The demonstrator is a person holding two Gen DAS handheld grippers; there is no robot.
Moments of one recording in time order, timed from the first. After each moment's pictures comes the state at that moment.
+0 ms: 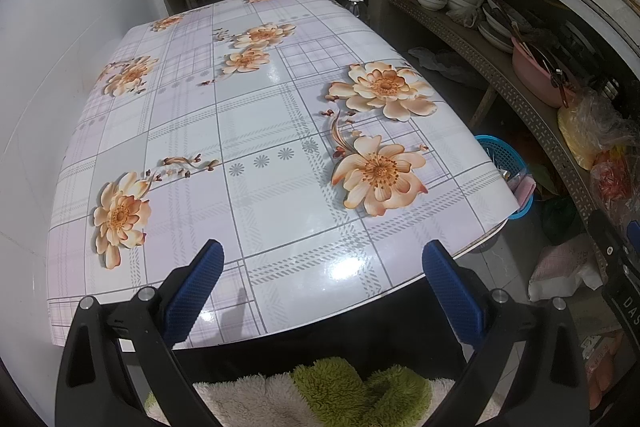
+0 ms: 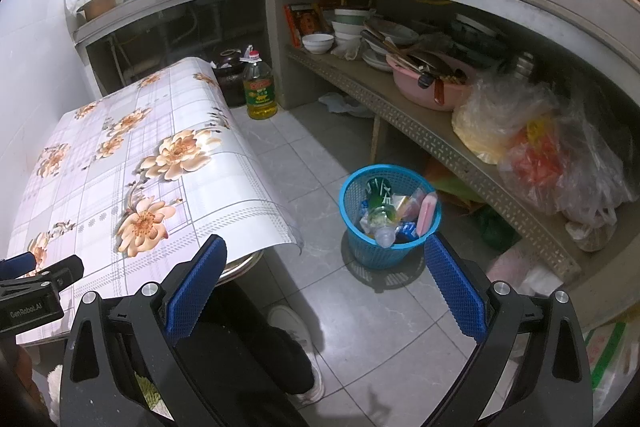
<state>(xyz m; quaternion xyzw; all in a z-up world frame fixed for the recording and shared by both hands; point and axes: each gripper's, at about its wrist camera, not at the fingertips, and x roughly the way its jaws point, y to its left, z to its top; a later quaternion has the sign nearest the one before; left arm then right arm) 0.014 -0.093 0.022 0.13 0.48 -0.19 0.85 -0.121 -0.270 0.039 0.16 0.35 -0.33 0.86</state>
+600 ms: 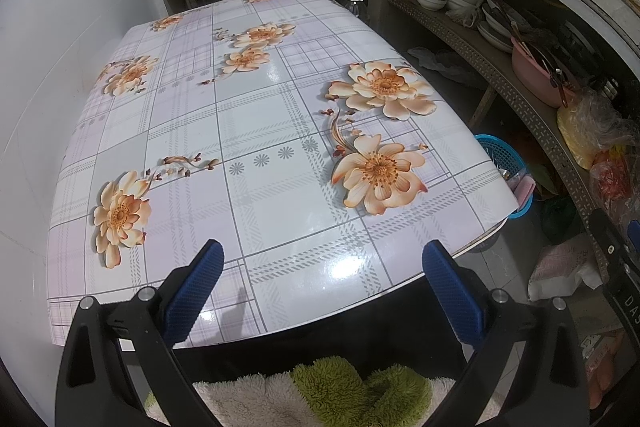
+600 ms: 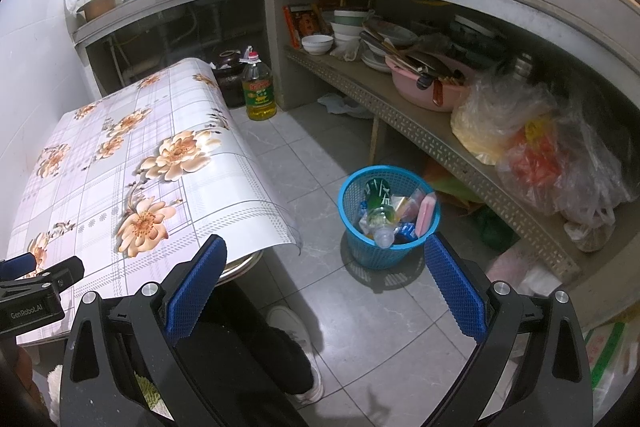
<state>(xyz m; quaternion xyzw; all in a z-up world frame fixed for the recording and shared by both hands) 0.013 -0.092 0.022 0.13 0.48 -0.19 0.85 -0.121 -0.270 0.039 0.16 0.35 -0.33 0.86</state>
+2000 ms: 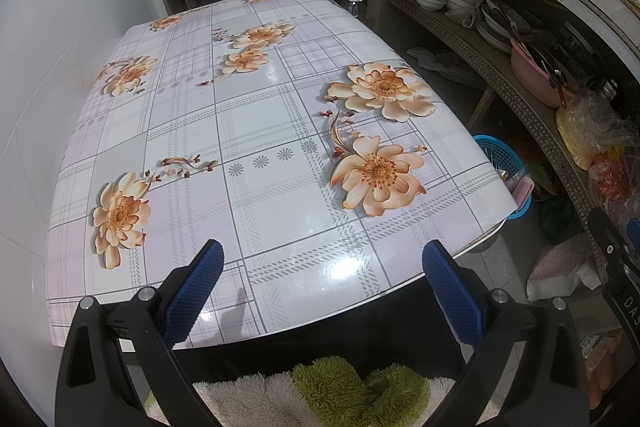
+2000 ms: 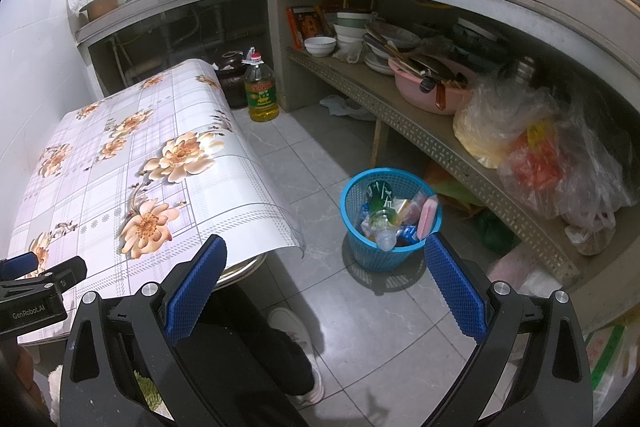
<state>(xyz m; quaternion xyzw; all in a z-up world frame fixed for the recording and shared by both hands) 0.014 -0.093 0.022 0.13 0.48 -0.19 0.85 -0.120 -0.267 0.040 0.16 0.35 -0.33 0.86</state>
